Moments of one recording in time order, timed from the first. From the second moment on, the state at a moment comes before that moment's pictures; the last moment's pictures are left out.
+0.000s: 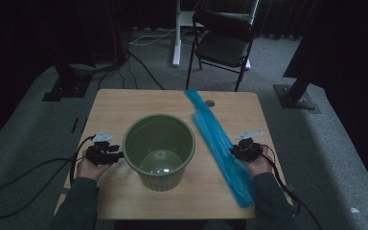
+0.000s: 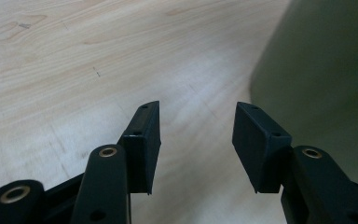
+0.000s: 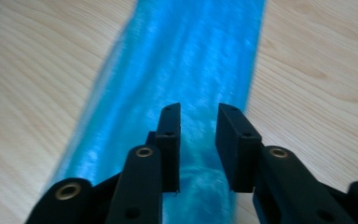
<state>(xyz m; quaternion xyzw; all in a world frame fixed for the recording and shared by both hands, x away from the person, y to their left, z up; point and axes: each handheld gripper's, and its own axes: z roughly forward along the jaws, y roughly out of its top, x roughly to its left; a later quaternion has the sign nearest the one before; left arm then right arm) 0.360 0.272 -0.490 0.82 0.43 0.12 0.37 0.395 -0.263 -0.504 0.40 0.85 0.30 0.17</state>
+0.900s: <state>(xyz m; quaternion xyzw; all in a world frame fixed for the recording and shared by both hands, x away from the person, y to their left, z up) 0.325 0.249 -0.479 0.84 0.34 0.09 0.40 0.382 -0.219 -0.486 0.33 0.87 0.33 0.15</state>
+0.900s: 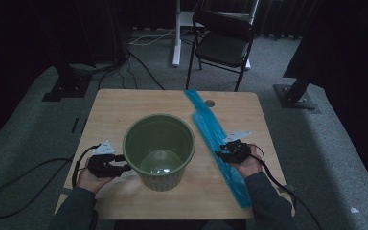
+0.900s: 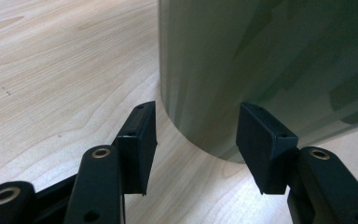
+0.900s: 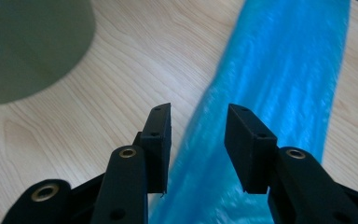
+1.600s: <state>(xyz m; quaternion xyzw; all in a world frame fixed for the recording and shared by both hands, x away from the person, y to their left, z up) 0.355 0.209 -0.479 0.85 0.34 0.11 0.39 0.373 -0.176 -0.469 0.27 0.88 0.38 0.11</state>
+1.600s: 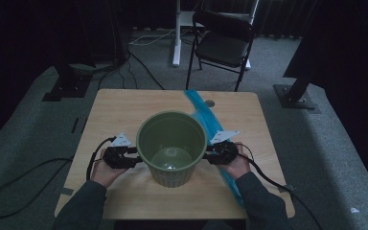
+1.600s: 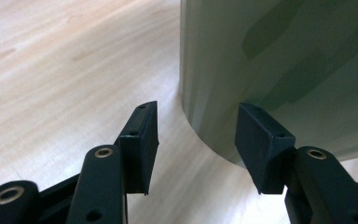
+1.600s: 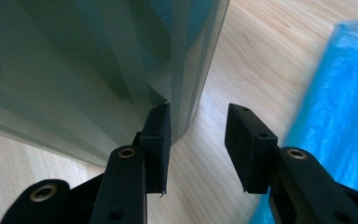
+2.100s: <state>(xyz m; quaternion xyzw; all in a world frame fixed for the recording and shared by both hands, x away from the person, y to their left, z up) 0.386 0.201 -0.479 0.83 0.37 0.14 0.38 0.393 -0.178 -0.471 0.31 0.86 0.39 0.12</state>
